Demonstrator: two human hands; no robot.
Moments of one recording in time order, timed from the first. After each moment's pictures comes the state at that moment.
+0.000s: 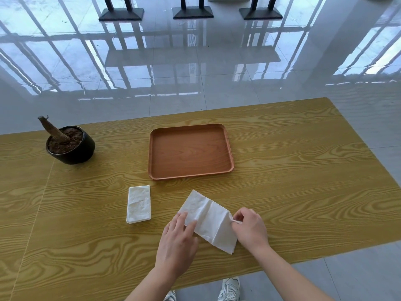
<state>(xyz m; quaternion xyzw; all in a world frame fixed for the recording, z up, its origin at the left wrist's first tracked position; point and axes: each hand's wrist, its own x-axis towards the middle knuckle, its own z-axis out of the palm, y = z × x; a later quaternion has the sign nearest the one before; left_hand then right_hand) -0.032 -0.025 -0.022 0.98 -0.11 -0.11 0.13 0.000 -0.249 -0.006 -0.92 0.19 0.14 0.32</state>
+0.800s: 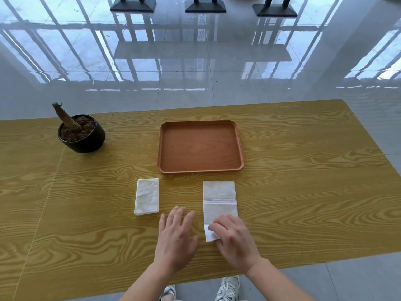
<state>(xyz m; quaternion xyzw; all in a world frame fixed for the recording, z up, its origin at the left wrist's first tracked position) -0.035 -0.005 -0.026 0.98 -0.07 -0.12 0.15 -0.028 -0.206 -0.008 -0.94 -0.24 -0.02 0.22</state>
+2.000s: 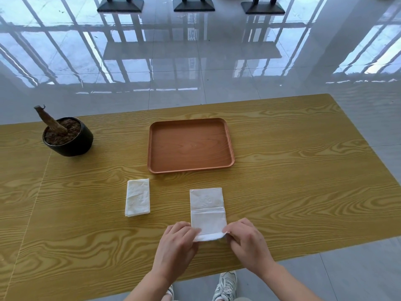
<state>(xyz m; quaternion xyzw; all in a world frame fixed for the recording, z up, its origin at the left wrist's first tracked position) -0.050 -0.015 -0.032 0.95 -0.23 0.00 0.24 -0.049 -0.258 -0.016 -0.93 -0.10 0.07 0.34</state>
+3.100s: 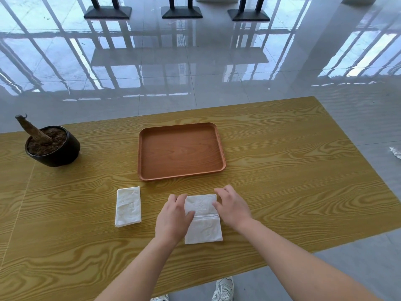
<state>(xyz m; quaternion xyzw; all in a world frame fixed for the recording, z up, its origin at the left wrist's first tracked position) 0.036 -0.043 -0.018 0.96 0.01 -0.12 0.26 0.054 -0.242 -0.015 -0.95 0.03 0.17 0.25</state>
